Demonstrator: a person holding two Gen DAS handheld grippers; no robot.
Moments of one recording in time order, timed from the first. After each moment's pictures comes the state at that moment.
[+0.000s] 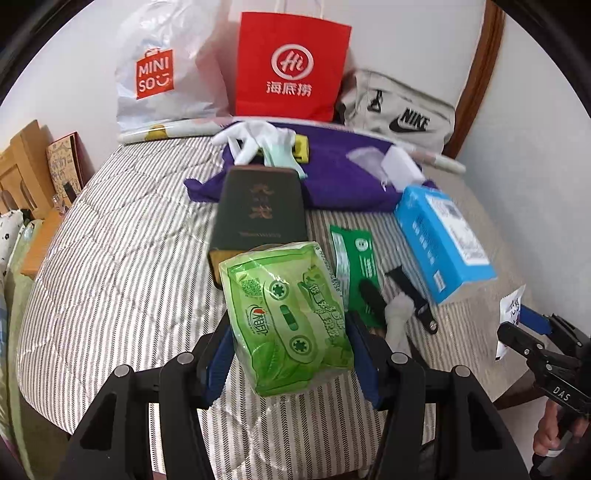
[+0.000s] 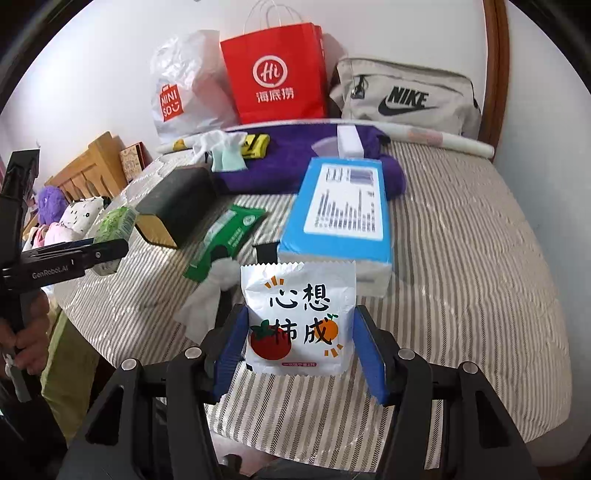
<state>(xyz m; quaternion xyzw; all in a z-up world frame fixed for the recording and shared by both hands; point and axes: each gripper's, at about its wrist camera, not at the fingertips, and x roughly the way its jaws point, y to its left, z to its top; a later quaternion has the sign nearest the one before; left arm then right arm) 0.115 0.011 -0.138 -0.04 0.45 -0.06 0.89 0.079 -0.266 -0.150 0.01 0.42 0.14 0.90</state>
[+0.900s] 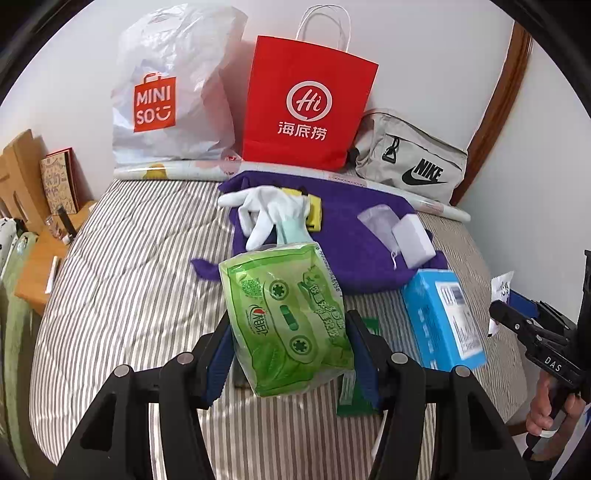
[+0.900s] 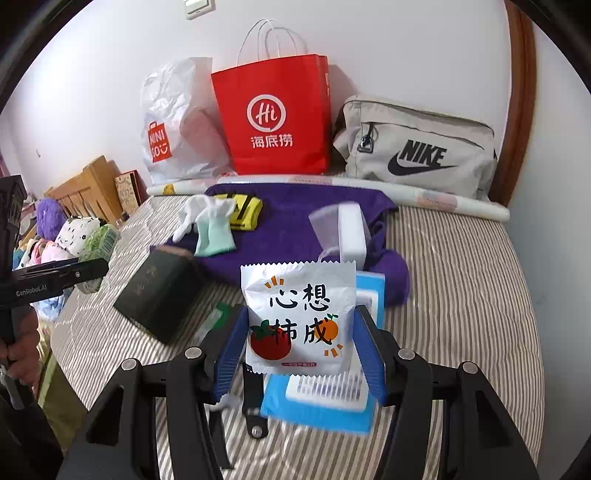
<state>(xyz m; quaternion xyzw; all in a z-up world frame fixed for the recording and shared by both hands) 0.201 0.034 -0.089 -0.07 0.43 -0.06 0.90 0.193 -0.258 -0.094 0.00 0.39 0.14 0.91</state>
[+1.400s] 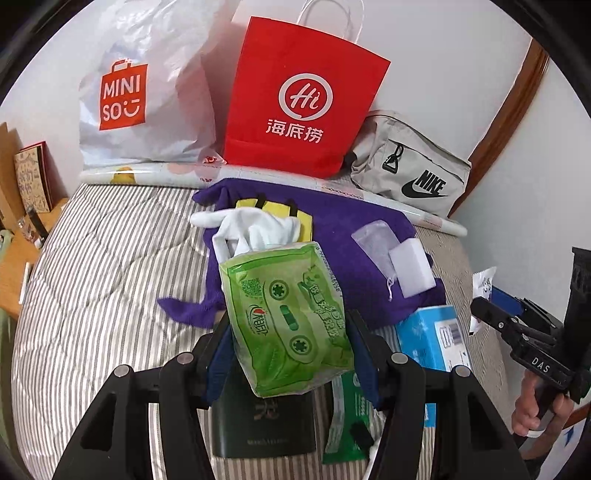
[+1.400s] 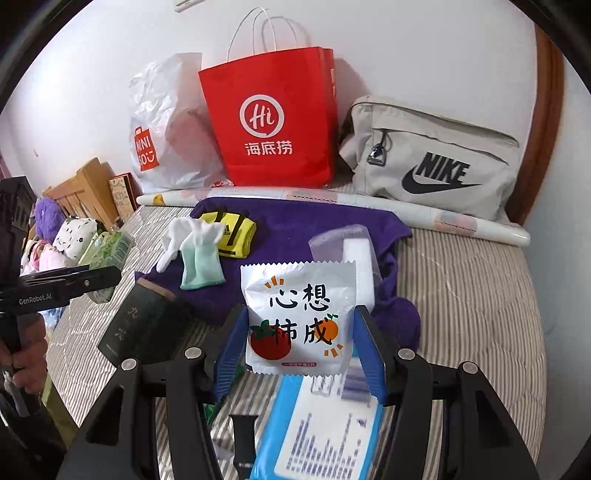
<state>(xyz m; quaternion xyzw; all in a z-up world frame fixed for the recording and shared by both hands) 0.268 0.031 -0.095 -0.10 0.45 -0.09 0.88 0.265 -0.245 -0.091 0.00 0.41 0.16 0.90</state>
